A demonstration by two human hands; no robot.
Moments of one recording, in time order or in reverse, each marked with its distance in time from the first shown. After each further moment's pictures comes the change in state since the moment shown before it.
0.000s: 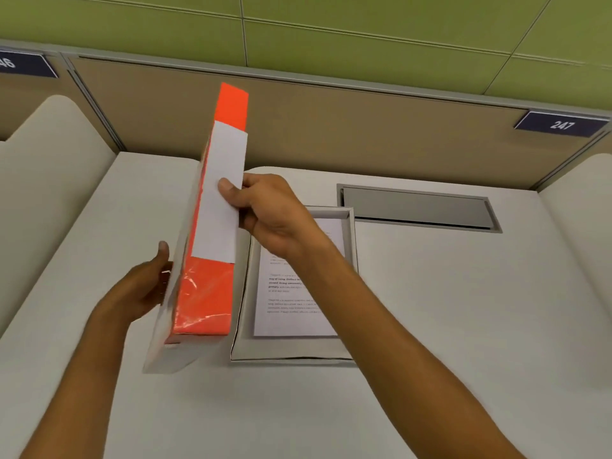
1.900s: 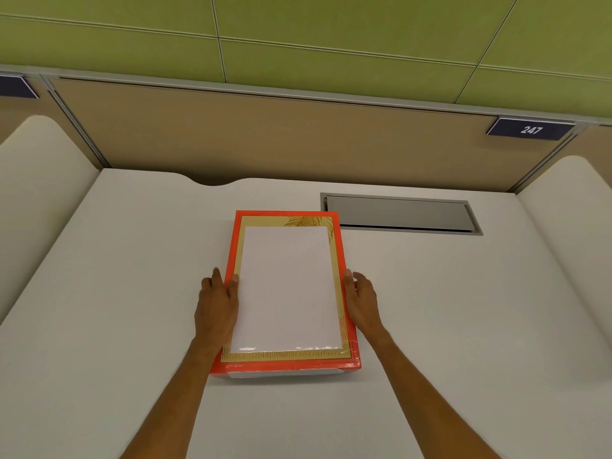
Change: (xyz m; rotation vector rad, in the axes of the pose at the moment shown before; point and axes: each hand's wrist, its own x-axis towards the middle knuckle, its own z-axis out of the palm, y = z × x) left_hand 0.042 -0.072 0.150 0.694 0.345 0.470; right_hand -0.032 0.176 -0.256 -0.782 0.671 0.052
